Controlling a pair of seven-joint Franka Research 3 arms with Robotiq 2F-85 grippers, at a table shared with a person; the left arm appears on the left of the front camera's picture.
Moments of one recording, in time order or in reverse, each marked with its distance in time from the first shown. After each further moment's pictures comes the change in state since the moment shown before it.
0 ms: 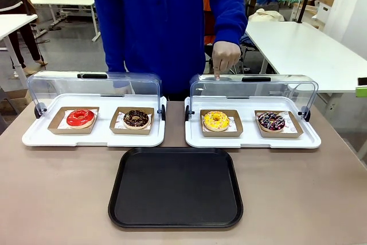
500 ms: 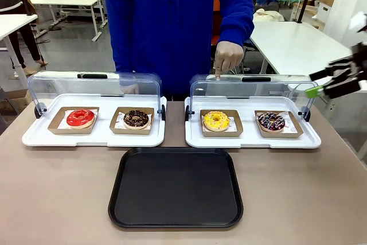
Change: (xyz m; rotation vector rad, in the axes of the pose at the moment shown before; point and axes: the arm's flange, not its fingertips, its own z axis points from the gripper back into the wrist) left arm -0.001 0.001 0.000 -0.001 0.001 0.002; right arm 0.066 0.063 -0.108 0.038 0.282 0.225
